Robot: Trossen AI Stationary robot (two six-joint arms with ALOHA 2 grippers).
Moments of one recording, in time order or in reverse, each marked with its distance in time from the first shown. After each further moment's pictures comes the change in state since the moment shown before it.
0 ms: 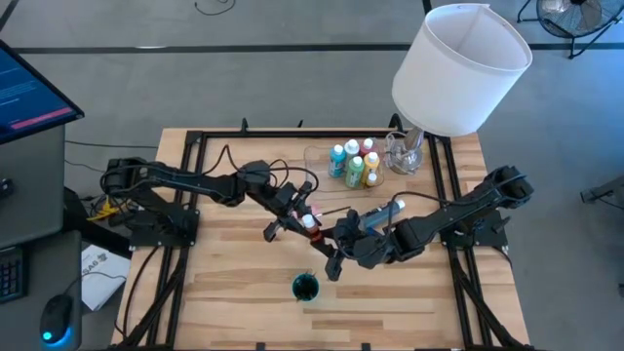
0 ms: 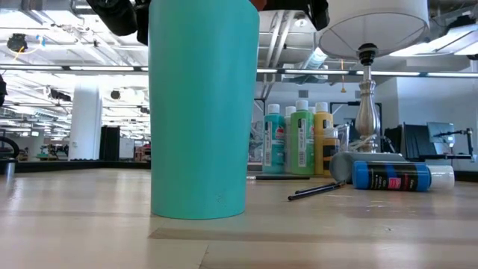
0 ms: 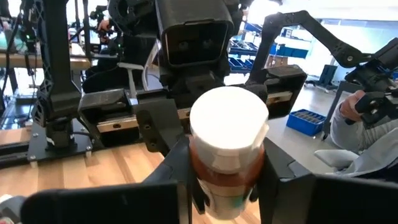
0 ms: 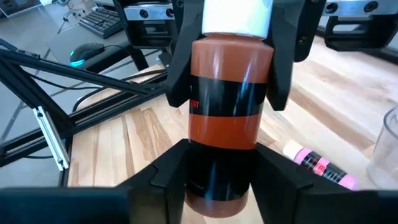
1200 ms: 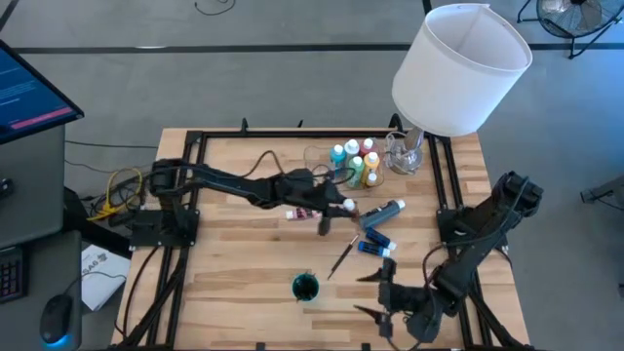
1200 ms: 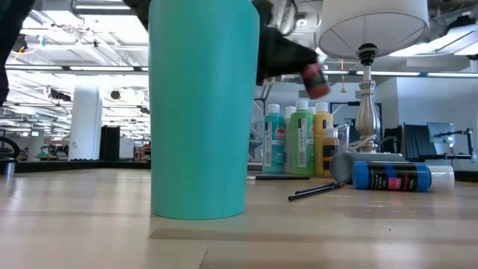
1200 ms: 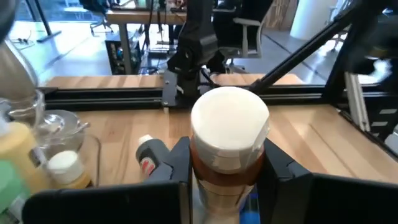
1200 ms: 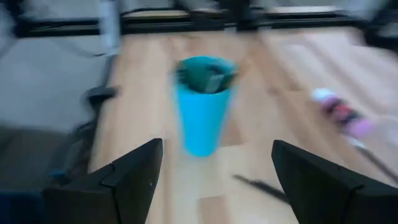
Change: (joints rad) left arm 0.002 0.335 0.286 -0.140 -0.520 0.113; right arm 0.453 0.001 -0.117 -0.179 0.270 0.056
